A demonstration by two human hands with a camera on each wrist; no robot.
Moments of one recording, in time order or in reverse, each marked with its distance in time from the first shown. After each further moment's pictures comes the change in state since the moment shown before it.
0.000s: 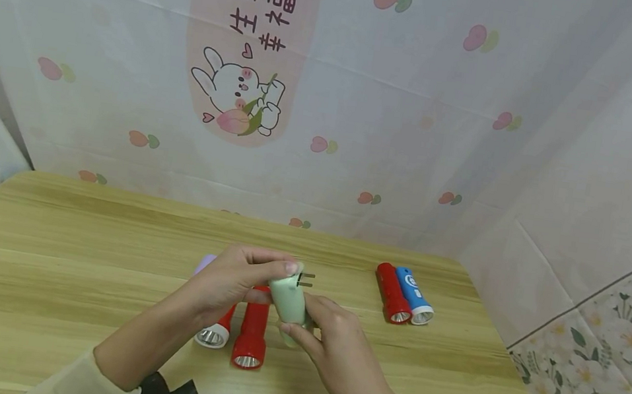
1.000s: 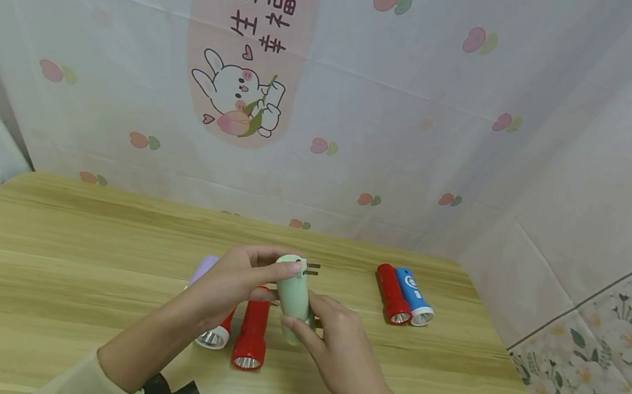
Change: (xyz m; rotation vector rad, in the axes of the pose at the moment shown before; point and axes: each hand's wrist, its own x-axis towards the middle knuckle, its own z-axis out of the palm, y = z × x) left_hand 0.002 -0.003 0.003 -0.003 0.005 0.043; right_hand 0.005 0.006 0.002 0.037 -0.002 0.070
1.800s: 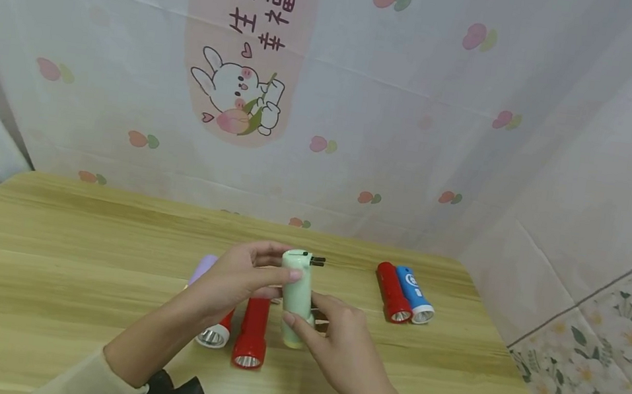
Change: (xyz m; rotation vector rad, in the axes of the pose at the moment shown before) left_hand 0.008 -0.006 0.000 0.004 0.053 -0.039; right_hand 0.003 0.001 -0.003 0.105 -0.013 0.076
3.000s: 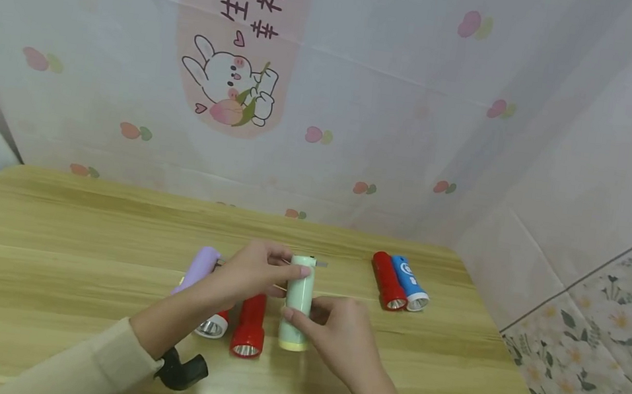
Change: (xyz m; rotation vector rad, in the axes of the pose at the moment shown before) left_hand 0.025 -0.013 0.010 0.207 -0.009 -0.075; right_hand -0.001 0.013 0.006 -0.033 0.037 0.110
